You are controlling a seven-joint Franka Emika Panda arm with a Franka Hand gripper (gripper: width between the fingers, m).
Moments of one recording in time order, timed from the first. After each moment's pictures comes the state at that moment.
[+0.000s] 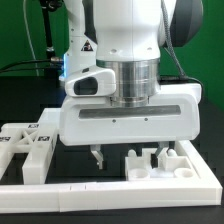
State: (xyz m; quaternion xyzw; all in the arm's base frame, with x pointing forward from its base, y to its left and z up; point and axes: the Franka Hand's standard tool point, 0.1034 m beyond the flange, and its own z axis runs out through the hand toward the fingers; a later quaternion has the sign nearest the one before) arm 0.616 0.040 0.024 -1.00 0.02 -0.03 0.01
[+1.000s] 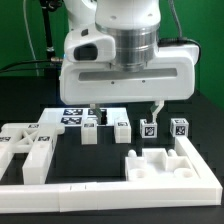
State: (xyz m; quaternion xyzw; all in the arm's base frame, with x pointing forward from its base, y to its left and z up) arm 0.558 0.039 0.074 -0.99 0.01 0.15 0.02
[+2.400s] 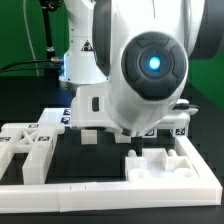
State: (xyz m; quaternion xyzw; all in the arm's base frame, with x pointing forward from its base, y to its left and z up) arm 0.480 0.054 0.023 -0.89 0.01 0.46 0.00
